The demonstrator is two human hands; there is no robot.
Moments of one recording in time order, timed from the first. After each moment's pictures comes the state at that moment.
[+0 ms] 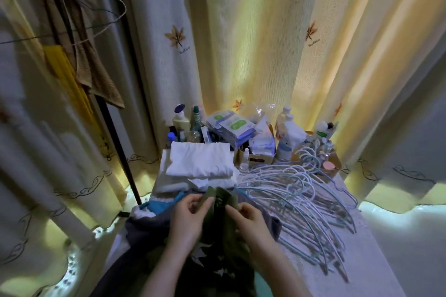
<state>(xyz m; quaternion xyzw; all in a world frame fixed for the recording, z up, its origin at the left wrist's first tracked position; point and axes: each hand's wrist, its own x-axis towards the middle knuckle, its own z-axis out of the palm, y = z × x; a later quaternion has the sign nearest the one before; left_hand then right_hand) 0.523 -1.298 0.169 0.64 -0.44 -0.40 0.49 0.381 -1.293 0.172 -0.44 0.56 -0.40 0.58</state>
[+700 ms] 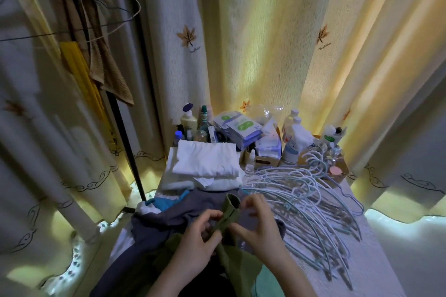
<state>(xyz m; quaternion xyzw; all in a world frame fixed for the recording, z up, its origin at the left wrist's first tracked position) 0.525 -1.255 0.161 0.55 -0.52 -0.49 0.43 0.363 -1.285 0.176 -0.69 0.50 -0.39 0.34</state>
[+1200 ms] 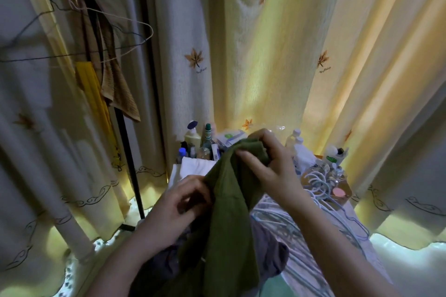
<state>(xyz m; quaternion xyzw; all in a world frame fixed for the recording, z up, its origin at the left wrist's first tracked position) 0.578 -1.276 0.279 0.44 -0.68 -0.37 0.45 0.375 -1.339 0.332 -0.76 0.30 -0.48 0.31</state>
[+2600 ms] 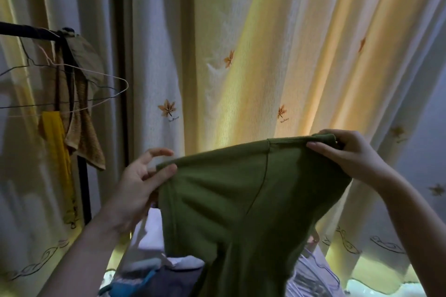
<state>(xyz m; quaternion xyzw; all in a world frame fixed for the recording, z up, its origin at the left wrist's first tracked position) 0.583 -1.343 0.371 0.33 -0.55 -0.49 0.59 0.207 -1.360 0.463 -0.79 0.40 -0.41 0.22</state>
